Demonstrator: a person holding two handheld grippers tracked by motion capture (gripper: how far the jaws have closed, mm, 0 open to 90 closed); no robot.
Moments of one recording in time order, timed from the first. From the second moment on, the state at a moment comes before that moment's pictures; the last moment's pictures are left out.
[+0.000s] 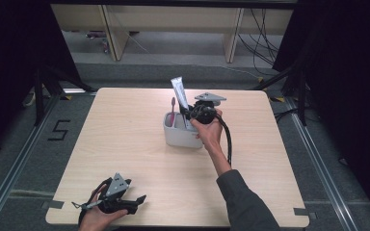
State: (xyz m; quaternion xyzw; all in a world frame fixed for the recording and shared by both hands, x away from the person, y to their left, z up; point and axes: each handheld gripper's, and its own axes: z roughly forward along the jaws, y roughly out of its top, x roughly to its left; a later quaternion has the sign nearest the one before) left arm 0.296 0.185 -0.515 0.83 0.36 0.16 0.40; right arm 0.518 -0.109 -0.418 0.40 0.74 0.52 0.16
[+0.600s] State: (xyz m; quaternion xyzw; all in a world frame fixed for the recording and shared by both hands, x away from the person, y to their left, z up) left arm 0.295 0.184 -0.515 0.83 0.36 0.16 0.39; right arm 0.489 -0.117 -0.397 0.37 0.76 0.50 0.17
